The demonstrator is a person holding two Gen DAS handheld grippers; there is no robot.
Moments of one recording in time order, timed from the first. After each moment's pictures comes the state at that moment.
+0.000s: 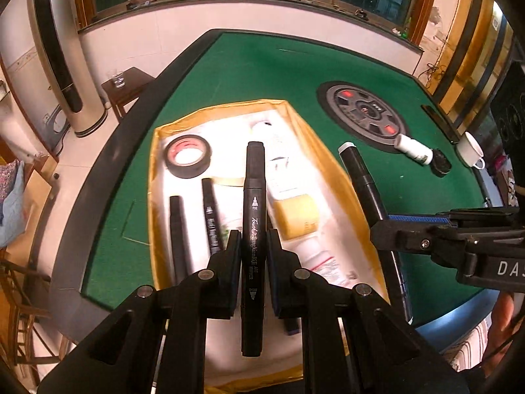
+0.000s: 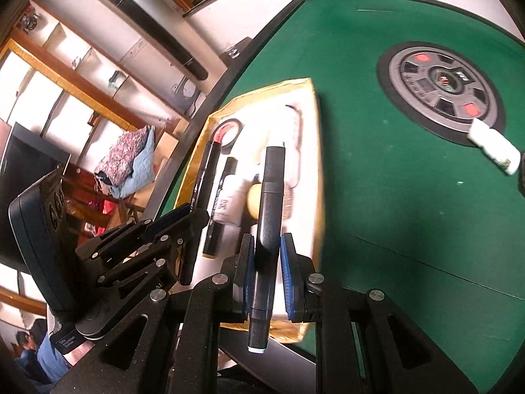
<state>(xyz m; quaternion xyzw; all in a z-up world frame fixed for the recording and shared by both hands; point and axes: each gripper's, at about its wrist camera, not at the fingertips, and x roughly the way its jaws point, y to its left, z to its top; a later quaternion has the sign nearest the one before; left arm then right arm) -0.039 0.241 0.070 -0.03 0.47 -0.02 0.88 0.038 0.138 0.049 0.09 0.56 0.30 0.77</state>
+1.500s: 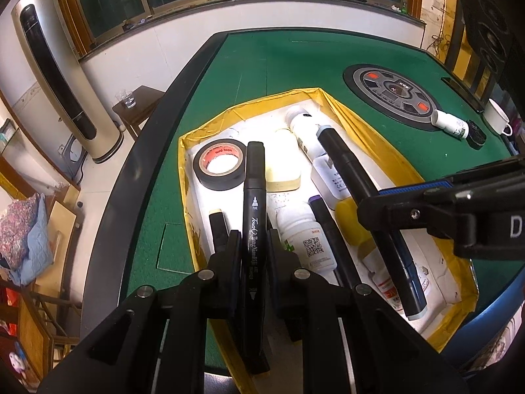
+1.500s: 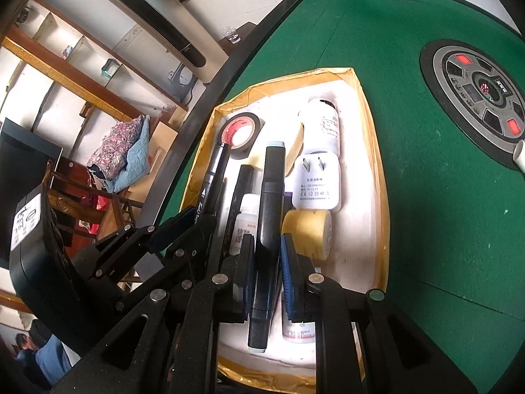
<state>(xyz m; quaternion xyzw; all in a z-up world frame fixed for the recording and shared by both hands) -0.016 0.264 0.044 0.07 0.46 -0.01 0.88 0.061 0.189 0.035 0.08 0.59 0.28 0.75</state>
